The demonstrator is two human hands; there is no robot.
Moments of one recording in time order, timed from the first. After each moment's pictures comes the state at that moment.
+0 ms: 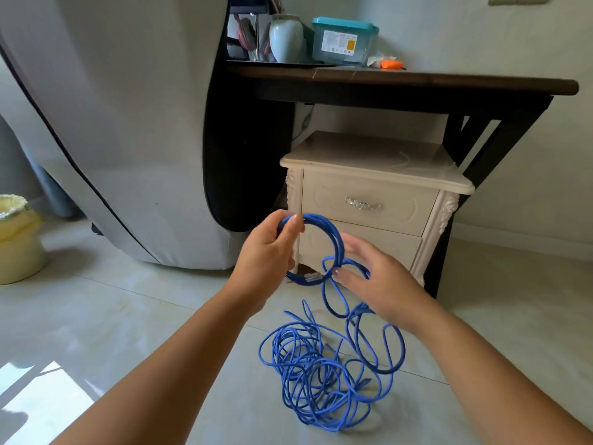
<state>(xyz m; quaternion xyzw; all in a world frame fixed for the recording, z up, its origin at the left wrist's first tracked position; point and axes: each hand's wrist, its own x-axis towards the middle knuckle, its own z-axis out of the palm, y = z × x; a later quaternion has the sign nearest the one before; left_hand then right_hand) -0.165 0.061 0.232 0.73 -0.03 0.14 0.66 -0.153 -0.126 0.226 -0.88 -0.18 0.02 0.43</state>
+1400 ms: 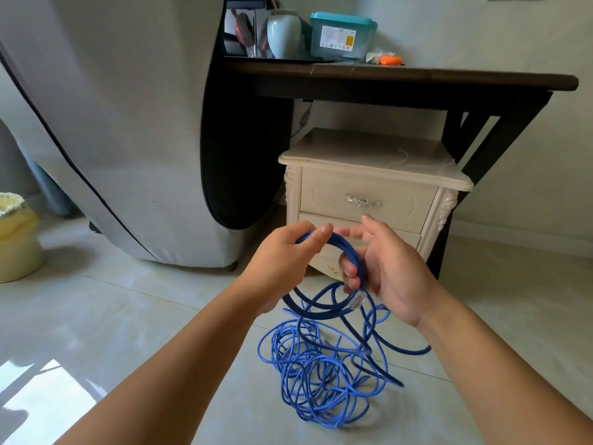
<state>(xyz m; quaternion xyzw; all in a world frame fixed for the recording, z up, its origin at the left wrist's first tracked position) -0.171 0.046 0.243 0.80 -0.03 0.05 0.60 -0.155 -0.118 0.244 -0.64 -0.11 0.20 0.74</state>
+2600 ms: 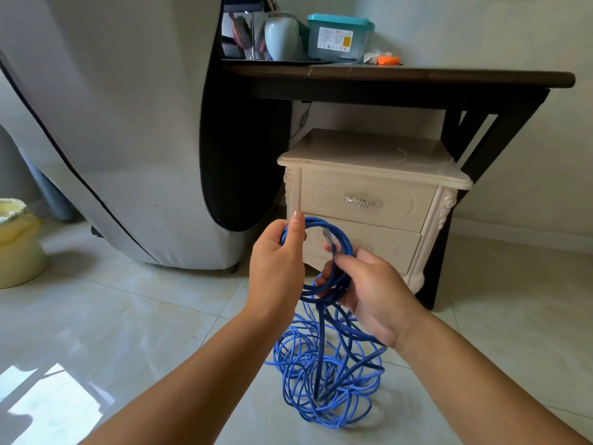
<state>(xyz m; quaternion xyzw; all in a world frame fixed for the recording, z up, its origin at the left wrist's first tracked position) -0.180 0.028 0.231 0.68 0.08 0.20 0.70 -0.173 -0.093 0.229 -0.58 -0.04 0.14 0.80</state>
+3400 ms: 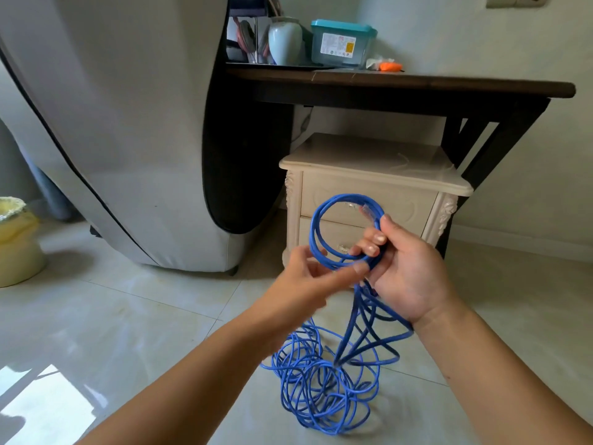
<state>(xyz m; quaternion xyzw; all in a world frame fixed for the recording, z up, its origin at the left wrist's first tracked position) -0.207 0.030 0.241 0.72 -0.01 -0.09 0.69 -0.150 -0.112 0.252 -0.38 -0.06 0.10 0.92</state>
